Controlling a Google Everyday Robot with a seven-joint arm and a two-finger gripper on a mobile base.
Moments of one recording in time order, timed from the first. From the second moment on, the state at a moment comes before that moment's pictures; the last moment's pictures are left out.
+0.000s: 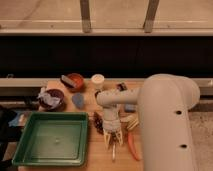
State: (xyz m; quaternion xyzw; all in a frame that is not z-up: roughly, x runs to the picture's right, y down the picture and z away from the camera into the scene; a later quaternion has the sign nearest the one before) arm 0.054 0.294 0.782 -0.44 0.43 0.52 0.59
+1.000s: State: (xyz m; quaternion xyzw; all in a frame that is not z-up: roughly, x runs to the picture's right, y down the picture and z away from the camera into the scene) arm 0.058 0.292 0.782 -0.44 0.43 0.52 0.59
